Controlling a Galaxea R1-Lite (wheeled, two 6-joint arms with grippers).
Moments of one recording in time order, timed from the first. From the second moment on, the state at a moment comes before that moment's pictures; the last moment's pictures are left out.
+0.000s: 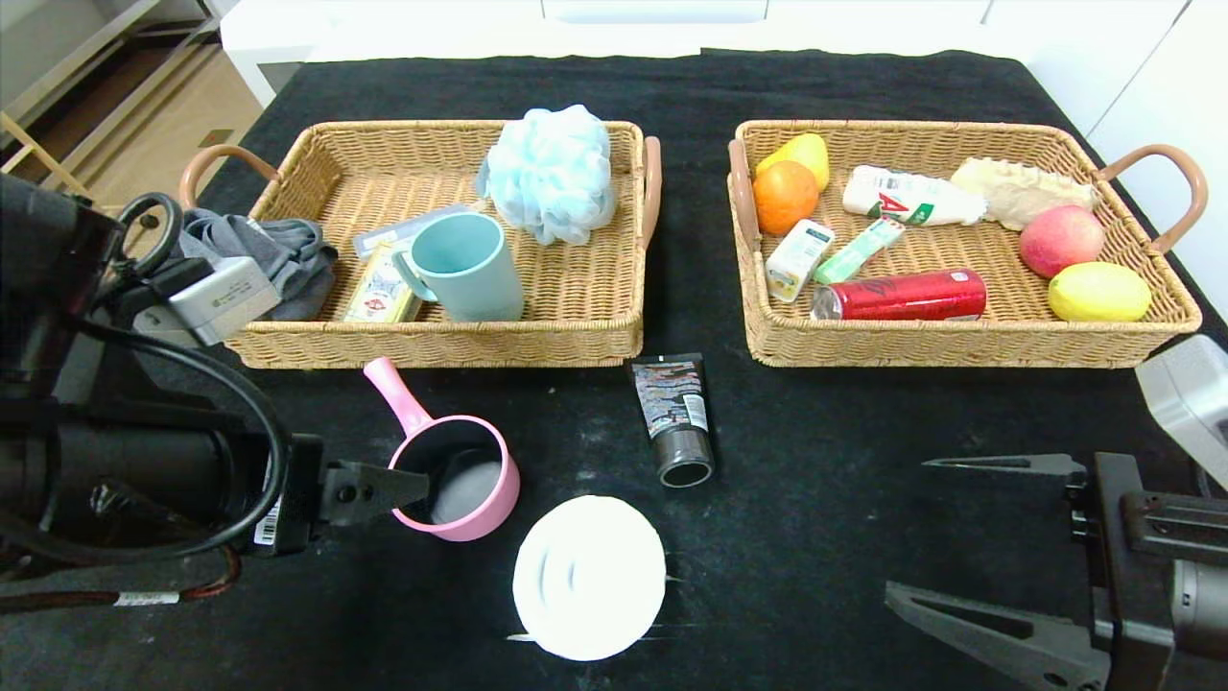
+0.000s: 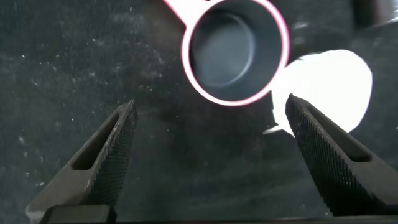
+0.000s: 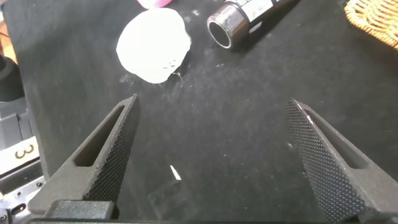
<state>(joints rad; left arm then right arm) -0.48 1.32 -1.14 0.54 0.17 -0.30 0.52 1.22 -0.61 -0.31 0.43 -0.14</state>
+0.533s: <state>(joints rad) -0.46 1.42 -1.15 0.53 0.22 -0.36 0.53 1.23 -0.61 -0.32 0.43 -0.14</state>
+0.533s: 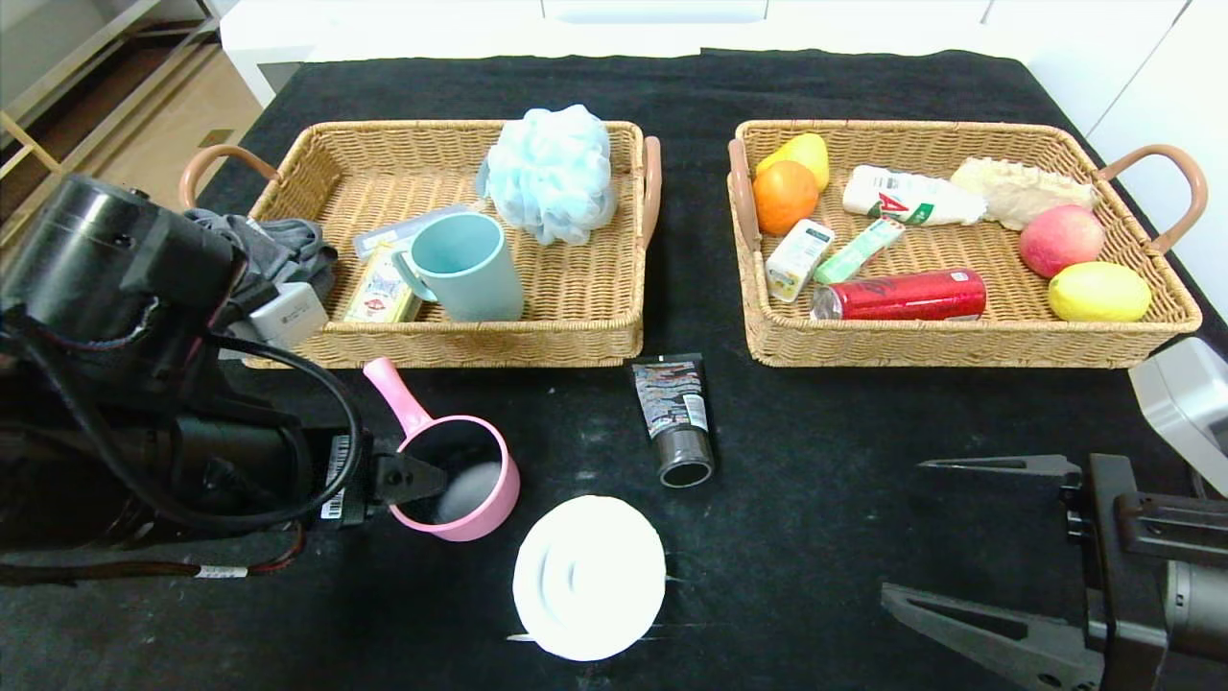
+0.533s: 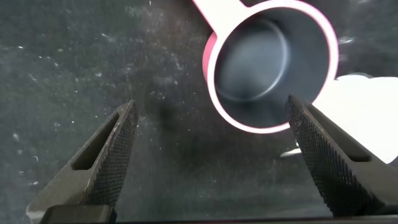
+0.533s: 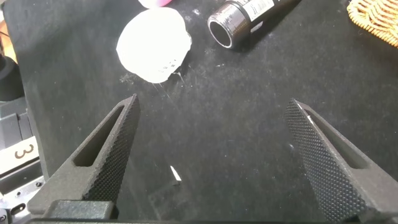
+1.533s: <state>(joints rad) -0.44 1.51 -1.12 0.45 0.20 -0.36 0.54 1.23 -0.60 -0.32 0.43 -0.14</state>
